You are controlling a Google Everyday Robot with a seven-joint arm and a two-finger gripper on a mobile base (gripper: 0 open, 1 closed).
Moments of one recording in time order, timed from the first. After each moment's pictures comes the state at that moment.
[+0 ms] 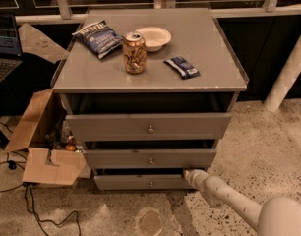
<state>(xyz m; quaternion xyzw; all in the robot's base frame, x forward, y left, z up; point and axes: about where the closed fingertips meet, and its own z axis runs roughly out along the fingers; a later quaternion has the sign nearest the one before) 0.688 -0.231 0.195 -0.04 0.90 0.13 0.42</state>
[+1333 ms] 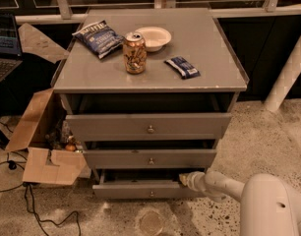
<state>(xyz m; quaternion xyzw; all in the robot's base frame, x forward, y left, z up) 0.659 -0.207 0.185 -0.14 0.92 0.15 0.33</state>
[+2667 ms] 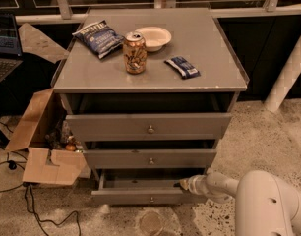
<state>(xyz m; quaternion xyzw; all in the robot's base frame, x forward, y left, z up) 0.639 -0.207 0.171 -0.14 0.93 0.18 0.29</state>
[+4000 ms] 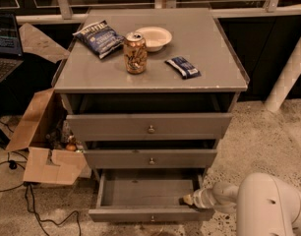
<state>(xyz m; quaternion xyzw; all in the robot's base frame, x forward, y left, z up) 0.564 -0.221 0.142 -0.13 0.95 0.21 0.21</state>
